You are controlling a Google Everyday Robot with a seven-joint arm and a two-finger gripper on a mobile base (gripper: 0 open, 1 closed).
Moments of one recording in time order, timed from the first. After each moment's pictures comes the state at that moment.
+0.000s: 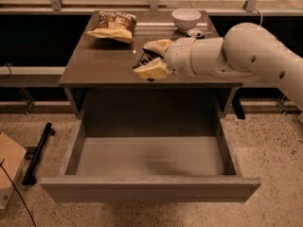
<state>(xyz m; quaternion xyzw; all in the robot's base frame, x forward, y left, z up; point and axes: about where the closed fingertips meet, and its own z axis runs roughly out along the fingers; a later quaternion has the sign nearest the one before) 0.629 -0.005 0.914 -0.54 0.61 0.19 0.55</state>
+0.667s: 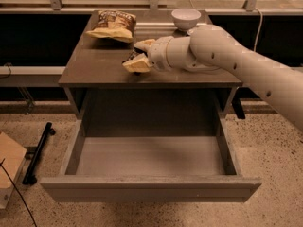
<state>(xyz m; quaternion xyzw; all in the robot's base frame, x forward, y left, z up) 0.712 0.033 0.876 -0.50 0.66 0.18 0.54</state>
